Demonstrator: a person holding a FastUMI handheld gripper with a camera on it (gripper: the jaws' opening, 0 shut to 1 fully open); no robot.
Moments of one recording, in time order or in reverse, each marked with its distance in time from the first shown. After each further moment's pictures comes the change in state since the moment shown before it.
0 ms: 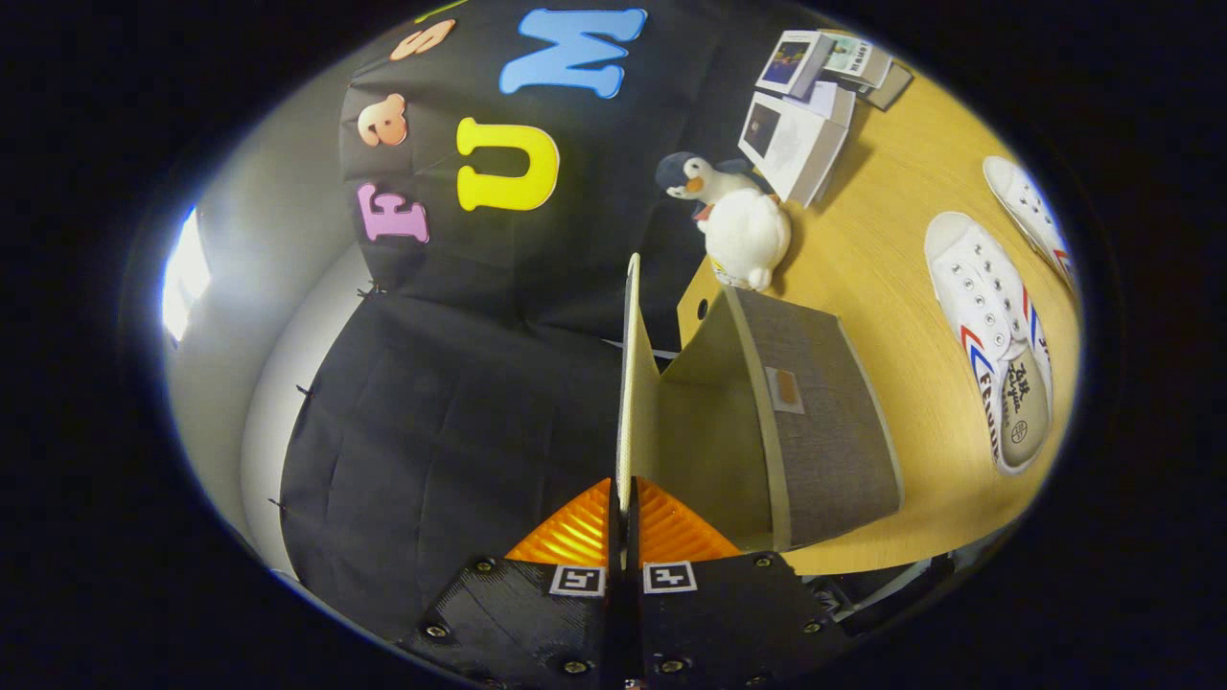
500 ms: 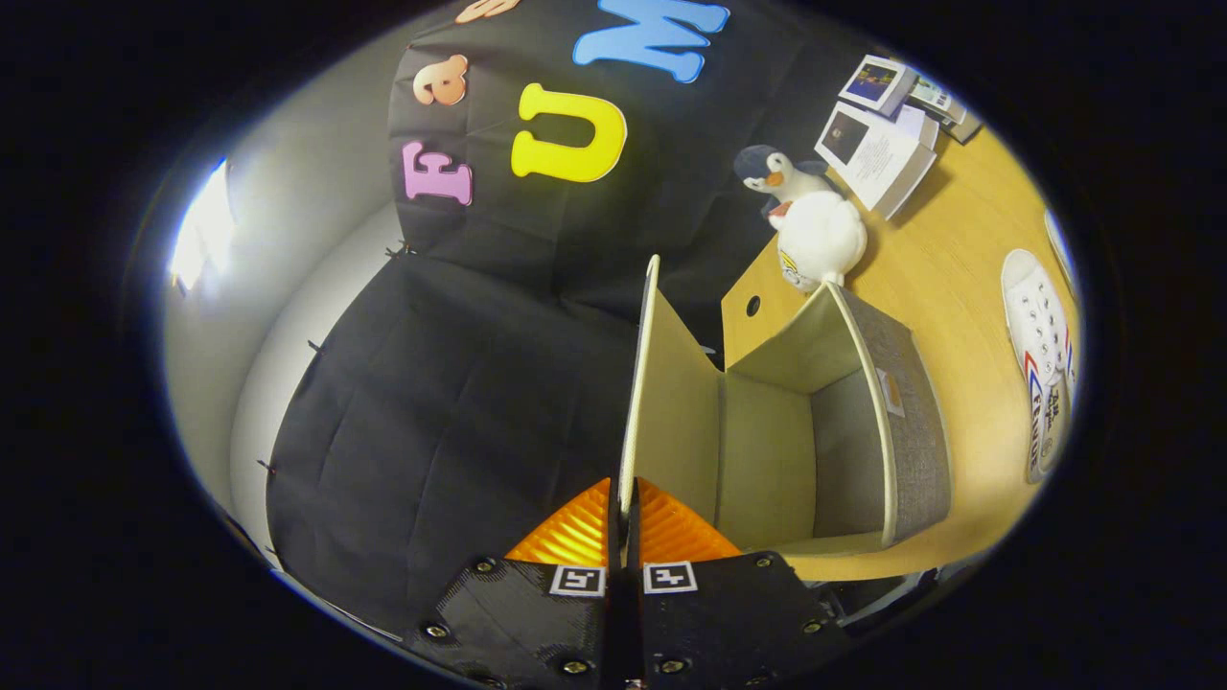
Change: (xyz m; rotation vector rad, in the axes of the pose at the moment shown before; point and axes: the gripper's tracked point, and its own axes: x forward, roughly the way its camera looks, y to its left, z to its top) arm 0.031 0.057 -0.022 -0.124 0.039 0.025
